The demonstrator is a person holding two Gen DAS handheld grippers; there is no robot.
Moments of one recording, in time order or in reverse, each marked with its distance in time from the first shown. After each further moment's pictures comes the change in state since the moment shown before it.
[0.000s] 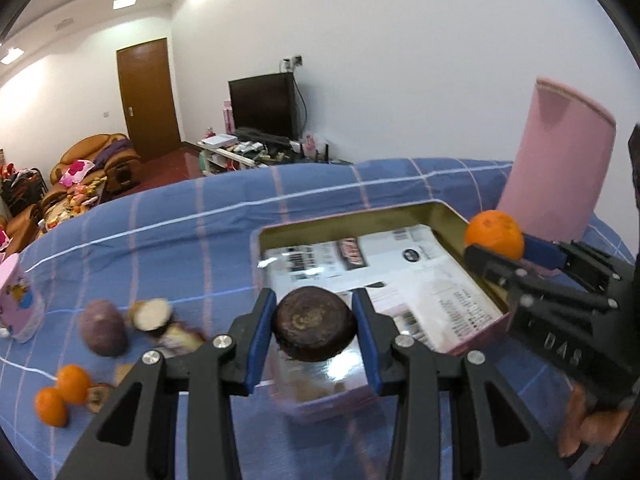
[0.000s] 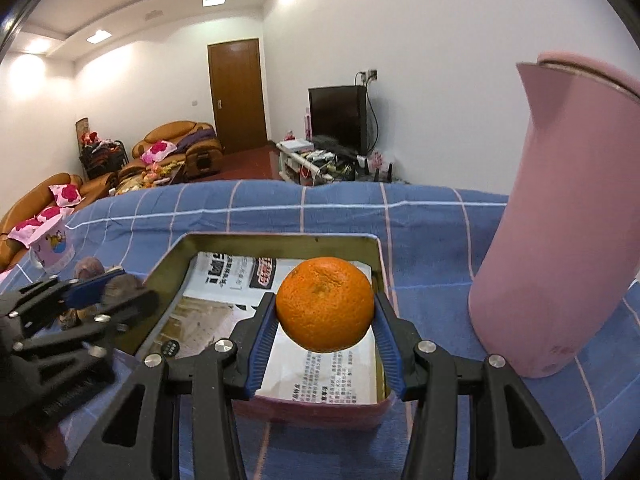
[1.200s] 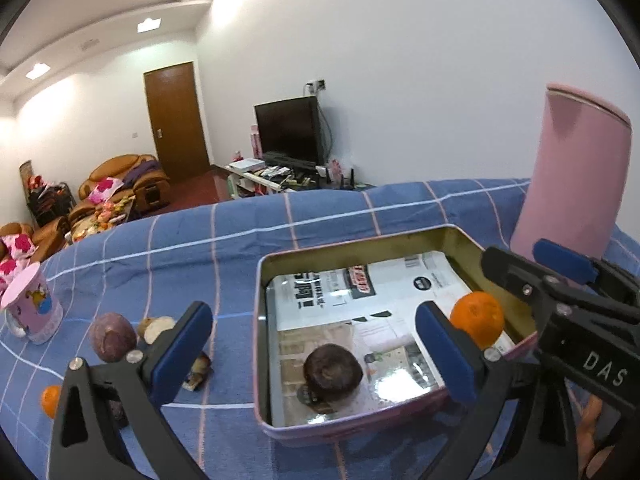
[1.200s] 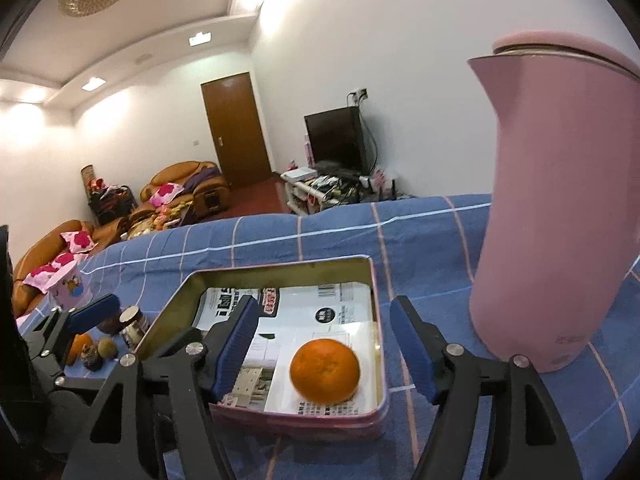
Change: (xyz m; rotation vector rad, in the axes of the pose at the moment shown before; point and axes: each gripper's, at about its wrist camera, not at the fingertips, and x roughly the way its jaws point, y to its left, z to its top) left arm -0.005 -0.010 0.002 -0.025 -0.111 0.124; right arm -0.012 -0.017 -0.003 0.126 -0.113 0.051
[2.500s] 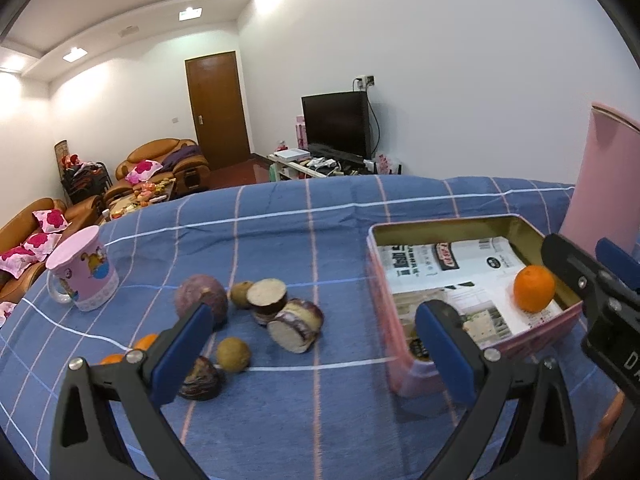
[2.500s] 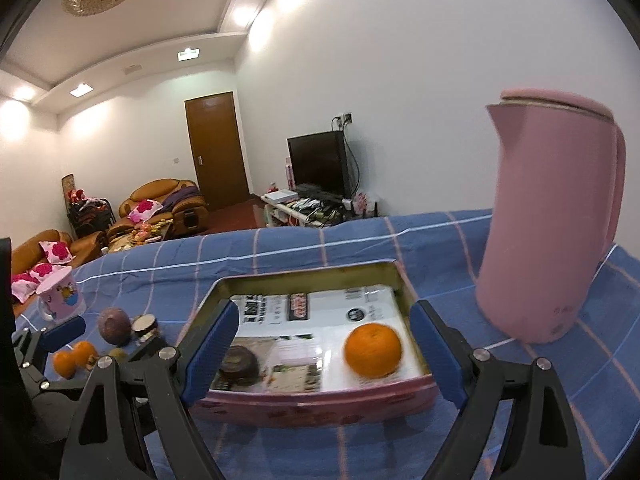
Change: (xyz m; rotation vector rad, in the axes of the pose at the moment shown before) left arm -0.021 0.072 -0.027 -0.060 0.017 0.130; right arm -0.022 0.061 -0.018 -0.004 -0.086 -0.094
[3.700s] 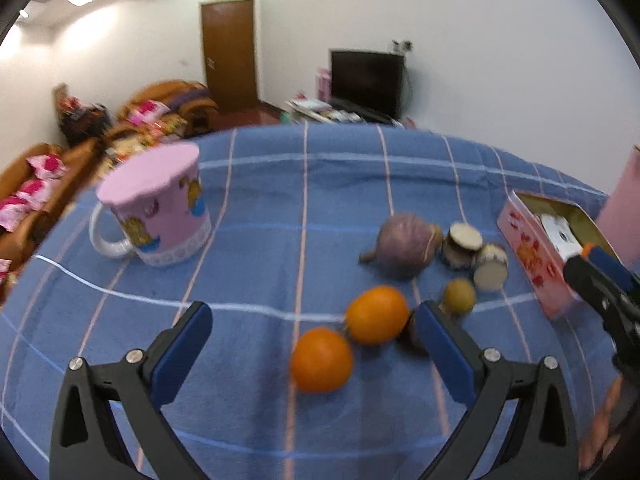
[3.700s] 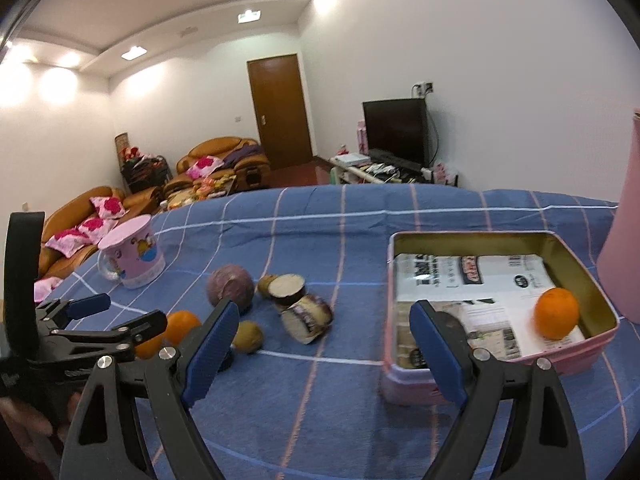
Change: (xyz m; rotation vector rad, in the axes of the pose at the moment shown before) left arm 0.024 0.188 -0.027 -0.088 0.211 -0.075; right arm 0.021 0.137 -0.022 -0.101 0.139 0.213
